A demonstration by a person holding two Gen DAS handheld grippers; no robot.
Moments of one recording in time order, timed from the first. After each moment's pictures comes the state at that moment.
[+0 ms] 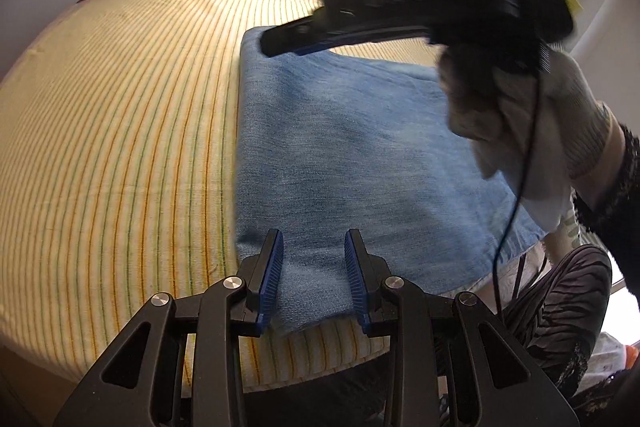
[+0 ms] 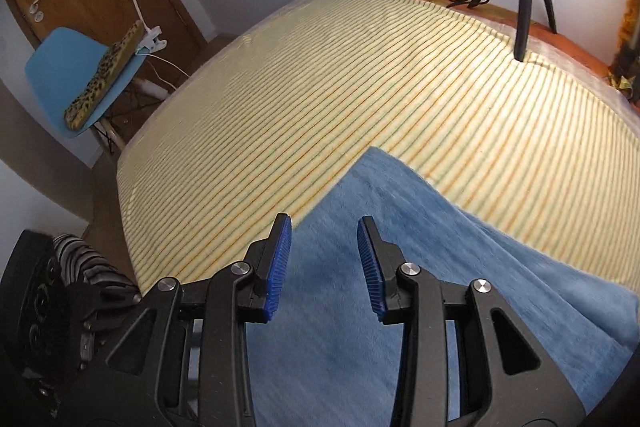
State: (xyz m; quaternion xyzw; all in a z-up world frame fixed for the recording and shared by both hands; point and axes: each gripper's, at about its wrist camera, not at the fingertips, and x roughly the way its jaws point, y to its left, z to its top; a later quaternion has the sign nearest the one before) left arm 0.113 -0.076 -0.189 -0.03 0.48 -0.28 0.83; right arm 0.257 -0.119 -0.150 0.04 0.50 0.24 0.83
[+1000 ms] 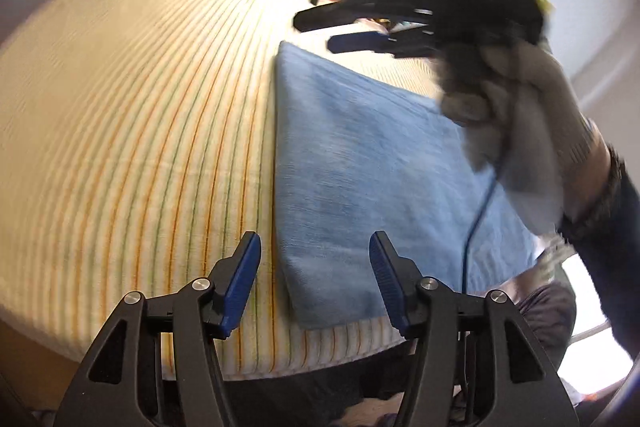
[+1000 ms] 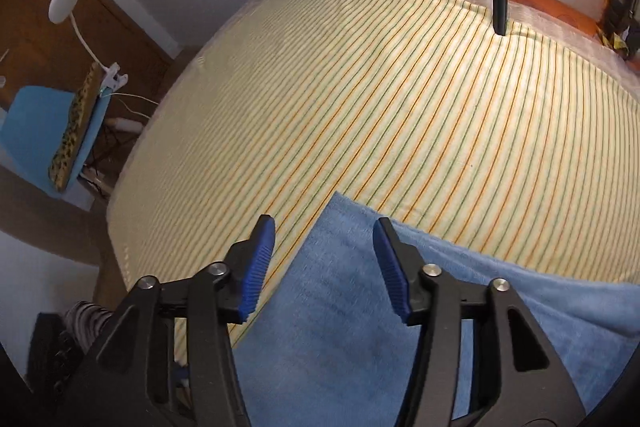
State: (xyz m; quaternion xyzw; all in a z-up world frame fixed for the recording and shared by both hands) left arm 0.120 -0.026 -0.194 -0.15 0.50 -0.27 0.81; right arm 0.300 -0.130 -0.149 0.11 0.55 0.18 0.81
